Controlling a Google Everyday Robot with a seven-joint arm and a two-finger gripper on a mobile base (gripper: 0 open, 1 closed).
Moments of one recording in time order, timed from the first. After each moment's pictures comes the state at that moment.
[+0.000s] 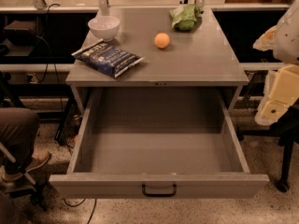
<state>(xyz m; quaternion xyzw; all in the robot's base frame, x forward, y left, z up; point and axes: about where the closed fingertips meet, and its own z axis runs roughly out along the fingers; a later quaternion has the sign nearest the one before) 0.438 -0.216 0.978 -0.60 0.78 -0.04 0.16</state>
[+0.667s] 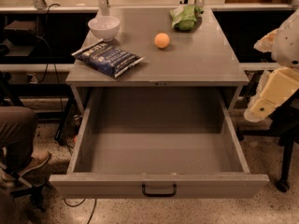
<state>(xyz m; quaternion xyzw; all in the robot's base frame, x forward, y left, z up) 0.452 -0.213 0.969 -0.57 0.80 -0.01 0.21</state>
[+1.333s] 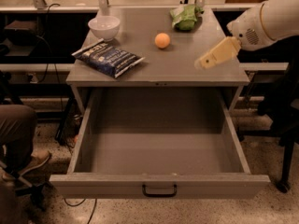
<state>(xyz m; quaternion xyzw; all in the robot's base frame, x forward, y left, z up) 0.606 -0.178 0.959 -0.42 0.81 0.09 0.40</state>
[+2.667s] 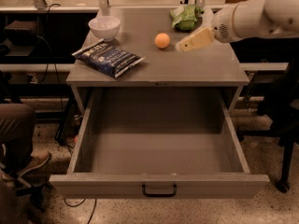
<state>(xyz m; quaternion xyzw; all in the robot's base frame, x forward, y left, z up) 0.697 -0.149 0.954 -0.37 0.78 0.10 0.49</state>
